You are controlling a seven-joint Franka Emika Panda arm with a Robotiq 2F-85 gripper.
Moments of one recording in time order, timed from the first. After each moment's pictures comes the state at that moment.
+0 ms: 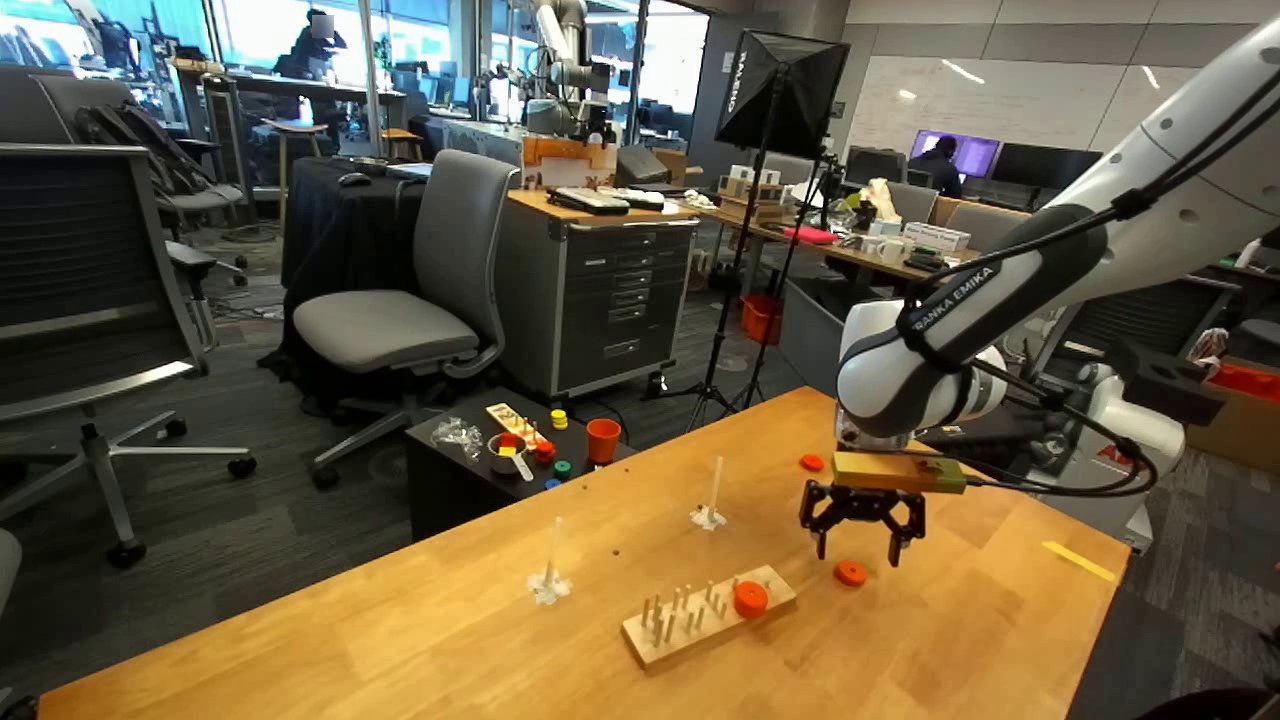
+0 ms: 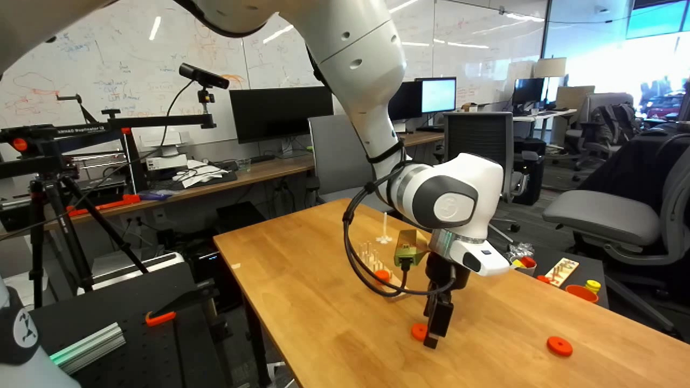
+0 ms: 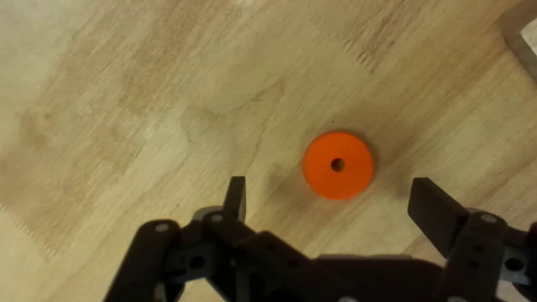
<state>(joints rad) 0.05 0.99 -0.15 -1.69 0.23 2.40 0.60</state>
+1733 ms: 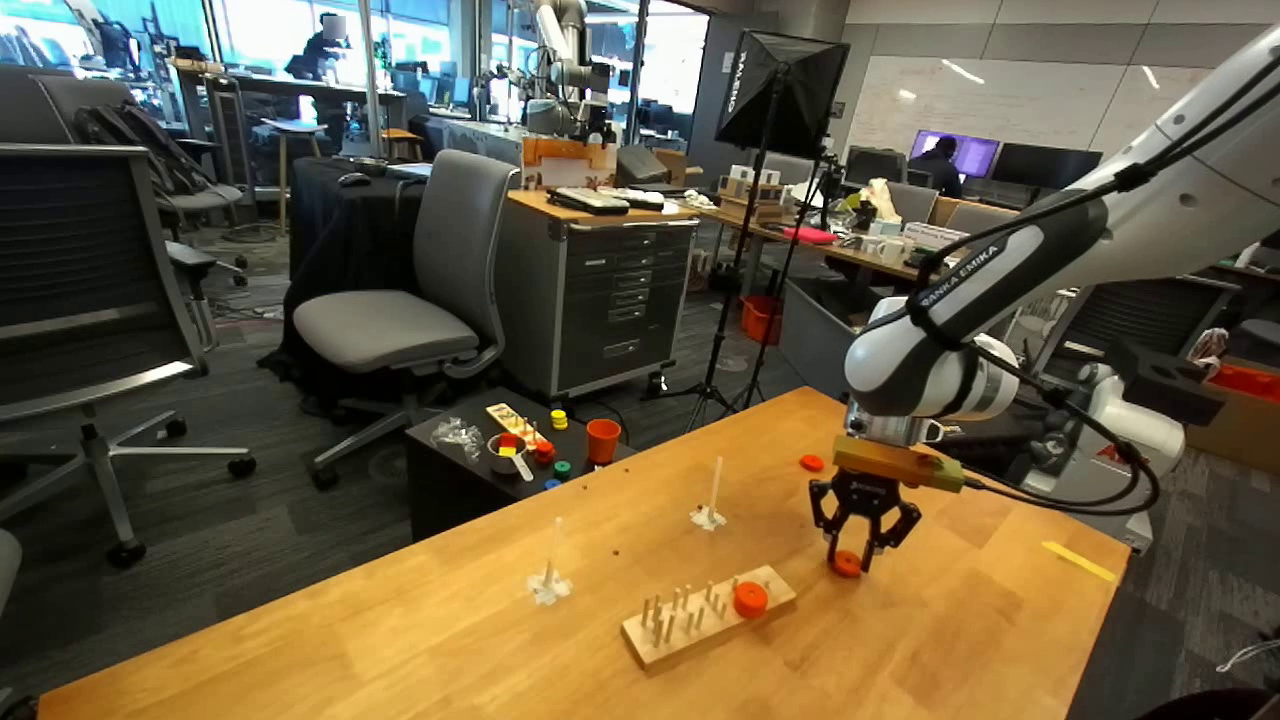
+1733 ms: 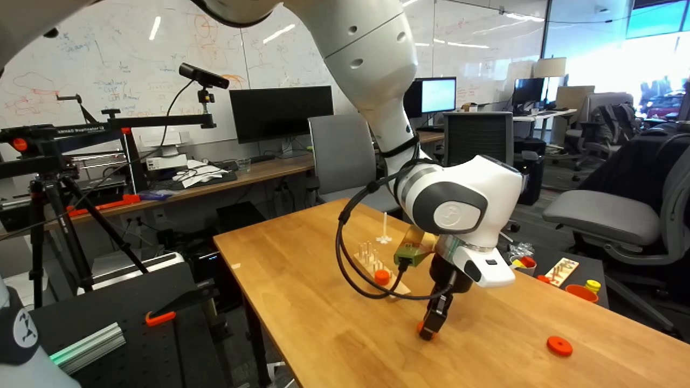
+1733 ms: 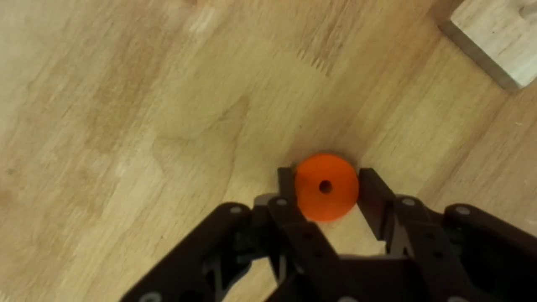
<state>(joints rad) -0.03 0.97 -0.09 -1.71 0.37 2.43 0.60</state>
